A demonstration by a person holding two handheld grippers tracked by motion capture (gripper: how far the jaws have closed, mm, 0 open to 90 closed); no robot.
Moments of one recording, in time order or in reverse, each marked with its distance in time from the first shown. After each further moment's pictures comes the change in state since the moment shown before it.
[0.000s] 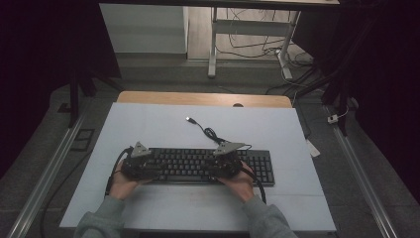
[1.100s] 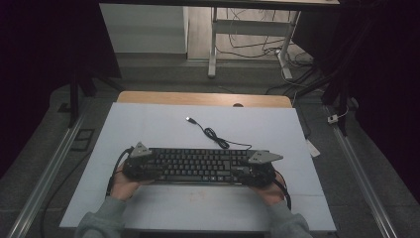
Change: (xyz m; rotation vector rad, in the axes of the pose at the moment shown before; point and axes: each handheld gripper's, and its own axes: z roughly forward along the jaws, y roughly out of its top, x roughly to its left) left arm -0.006 0.003 -0.002 -0.039 -0.073 -0.026; right arm -0.025 -0.054 -0.071 -0.066 -0.147 0.031
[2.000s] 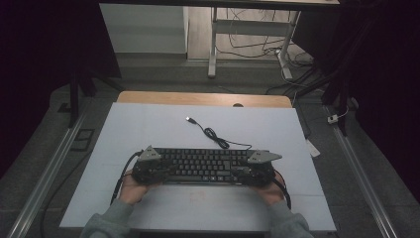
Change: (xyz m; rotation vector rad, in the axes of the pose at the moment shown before) left arm -0.028 0.004 0.010 0.001 -0.116 0.035; right arm -0.002 0.000 0.003 0.023 -0.007 -0.010
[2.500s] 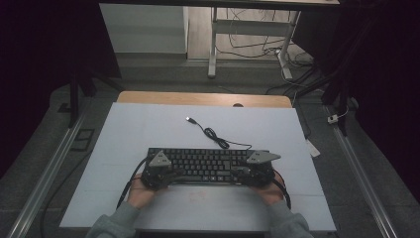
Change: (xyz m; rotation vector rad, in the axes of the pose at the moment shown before) left arm -0.017 -0.003 0.019 0.068 -0.041 0.071; right arm 0.000 -0.001 0.002 0.012 -0.003 -0.007
